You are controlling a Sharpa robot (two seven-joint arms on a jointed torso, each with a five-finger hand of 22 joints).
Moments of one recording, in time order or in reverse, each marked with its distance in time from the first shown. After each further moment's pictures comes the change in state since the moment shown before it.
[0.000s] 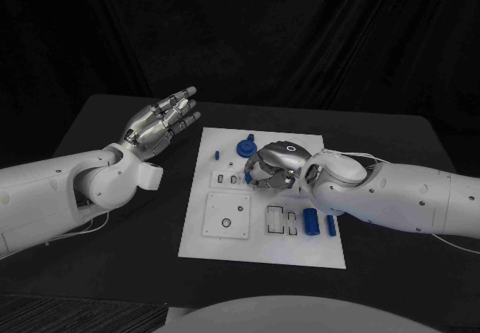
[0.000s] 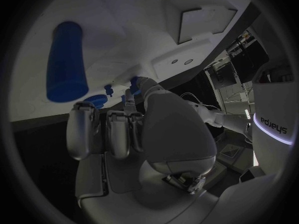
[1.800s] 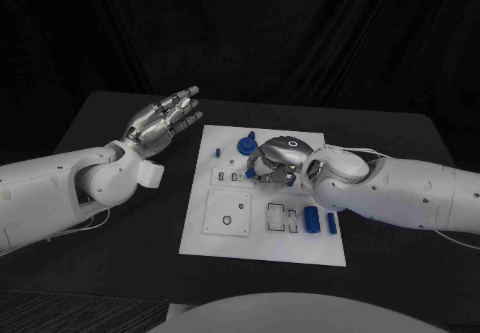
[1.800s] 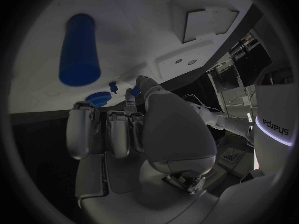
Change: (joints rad) left arm -0.001 0.002 0.000 -0.006 0.000 0.013 -0.024; left_hand 0.004 0.004 0.003 0.003 0.000 0.007 0.007 0.000 0.001 0.000 0.000 0.000 0.000 0.000 0.000 0.000 0.000 0.000 0.000 0.000 0.000 0.000; right arm 0.018 -0.006 -0.001 0.013 -0.035 0.012 -0.045; right_hand -0.014 0.014 0.007 -0.057 -0.035 0.002 -0.009 0.043 0.041 0.003 0.002 0.000 0.000 -0.004 0.004 -0.004 0.000 0.000 0.004 0.003 -0.012 0.000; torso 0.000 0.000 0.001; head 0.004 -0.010
